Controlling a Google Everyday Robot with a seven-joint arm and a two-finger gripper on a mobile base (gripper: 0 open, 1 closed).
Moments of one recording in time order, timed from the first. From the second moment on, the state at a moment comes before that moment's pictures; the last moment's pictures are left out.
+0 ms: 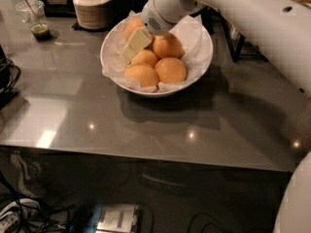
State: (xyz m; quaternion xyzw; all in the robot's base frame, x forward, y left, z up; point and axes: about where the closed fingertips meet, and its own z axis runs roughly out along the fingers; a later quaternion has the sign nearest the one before) arm 0.694 0.036 0.940 -0.52 0.76 0.10 0.38
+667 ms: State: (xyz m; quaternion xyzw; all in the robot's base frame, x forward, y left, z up) arm 0.723 0.036 0.933 -0.49 0.77 0.09 0.40
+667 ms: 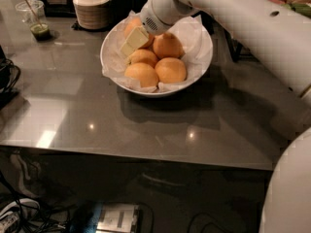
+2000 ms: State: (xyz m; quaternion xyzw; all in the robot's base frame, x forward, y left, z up) arm 0.730 0.038 0.923 -0.46 0.79 0.08 0.40
